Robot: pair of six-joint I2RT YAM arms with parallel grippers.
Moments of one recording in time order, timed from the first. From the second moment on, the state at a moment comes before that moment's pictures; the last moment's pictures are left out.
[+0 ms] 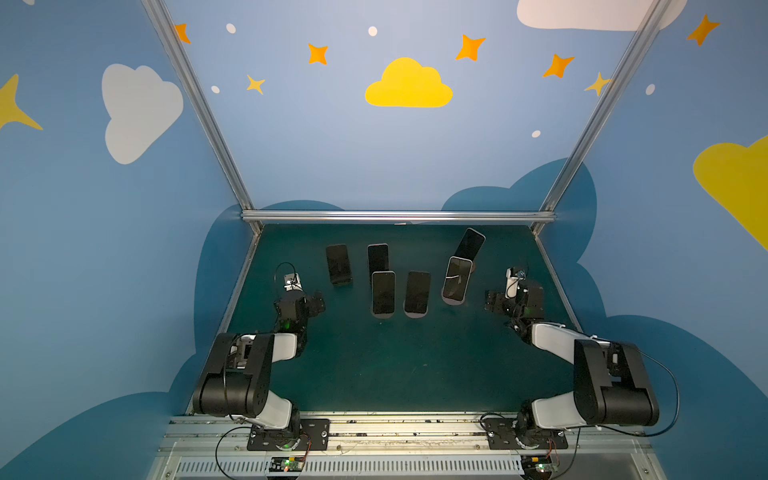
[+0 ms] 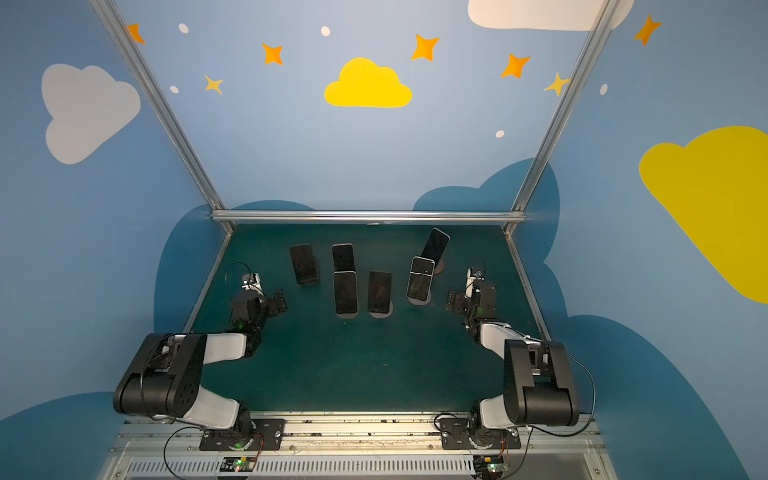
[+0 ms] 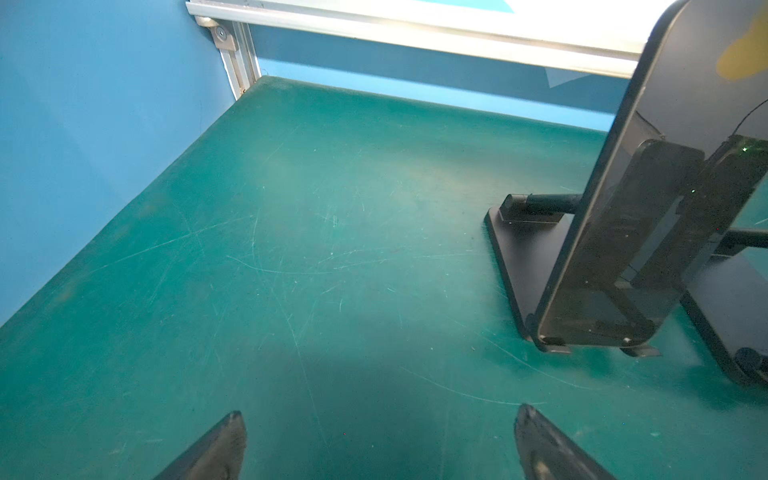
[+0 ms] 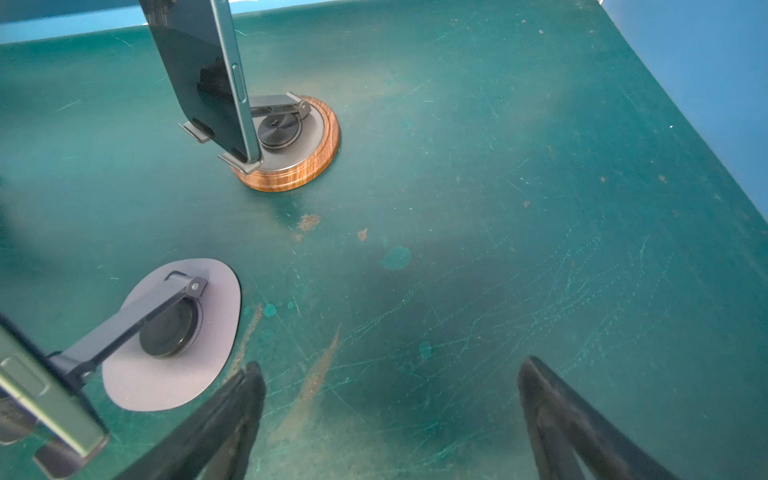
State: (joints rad) left arm -0.02 1.51 0.40 0.64 -0.19 -0.16; right arm 0.03 1.44 0.54 0.29 -0.01 0.07
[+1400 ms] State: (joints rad) left arm 0.01 0.68 0.70 -0.10 -0.32 -0.84; right arm 0.03 0.92 0.79 -0.26 0.13 0.49
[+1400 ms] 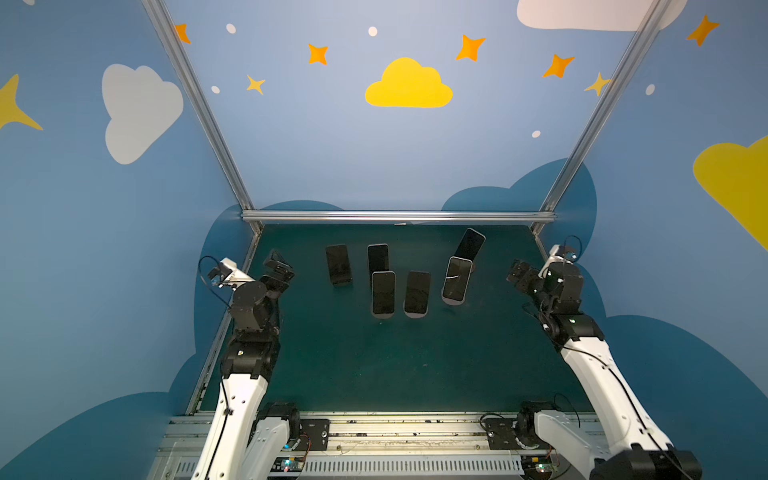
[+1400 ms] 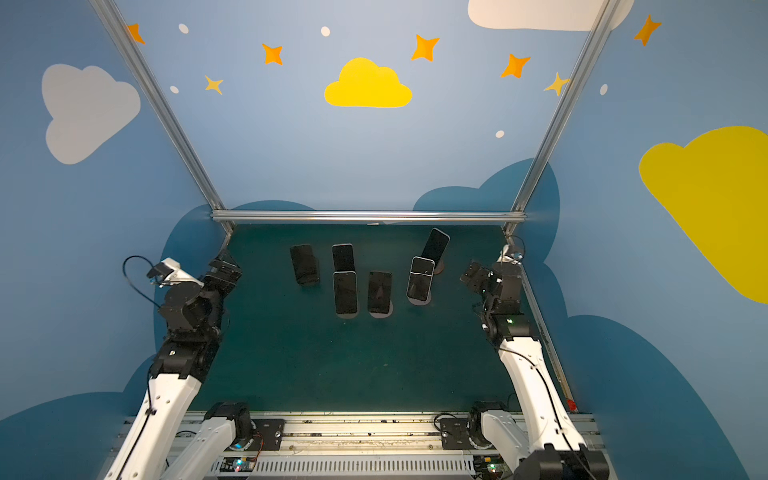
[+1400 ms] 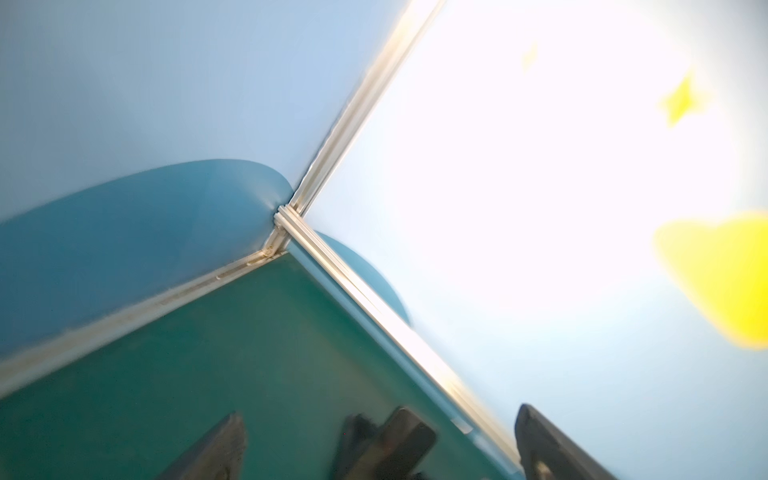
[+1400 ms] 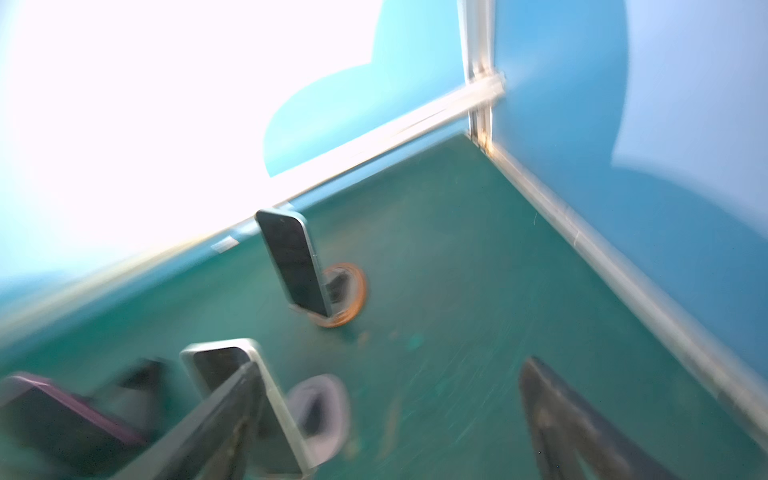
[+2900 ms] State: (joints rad) left arm -0.28 1.14 1.03 -0.31 0.15 -0.92; right arm 0.83 1.37 1.11 -0.42 0.35 0.61
